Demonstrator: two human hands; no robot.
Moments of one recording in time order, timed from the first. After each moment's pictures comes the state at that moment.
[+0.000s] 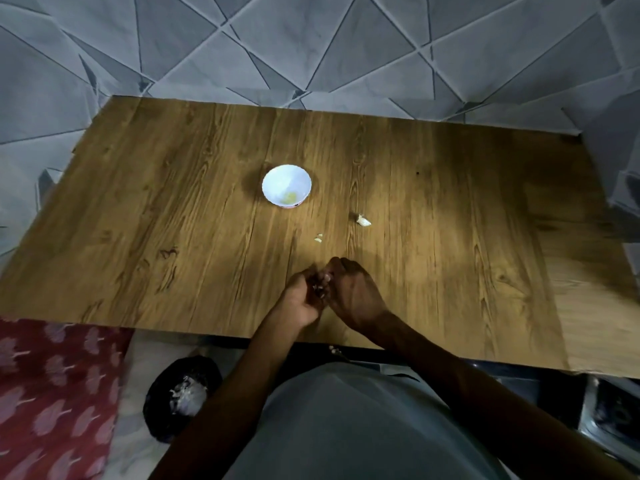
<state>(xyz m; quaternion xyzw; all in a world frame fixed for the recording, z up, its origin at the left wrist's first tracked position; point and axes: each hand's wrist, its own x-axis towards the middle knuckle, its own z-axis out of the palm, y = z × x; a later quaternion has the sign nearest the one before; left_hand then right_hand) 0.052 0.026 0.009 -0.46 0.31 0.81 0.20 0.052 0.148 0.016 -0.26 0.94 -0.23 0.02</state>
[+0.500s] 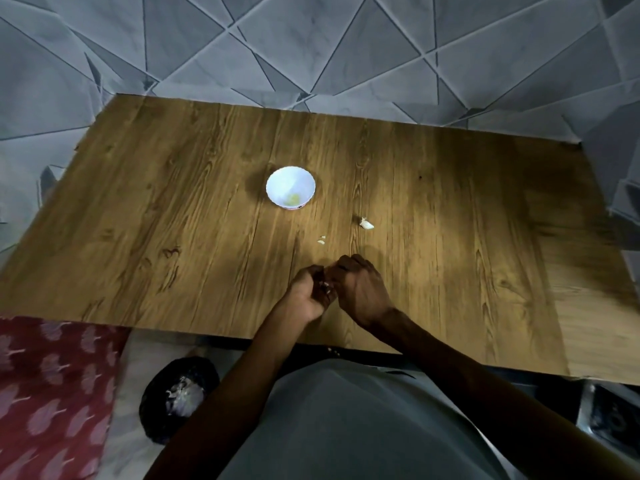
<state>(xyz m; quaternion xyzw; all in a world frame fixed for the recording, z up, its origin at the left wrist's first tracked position) 0.040 0.028 0.006 -0.45 0.29 0.82 0.19 0.041 0.152 0.018 -0.30 0.94 -0.14 0.01</state>
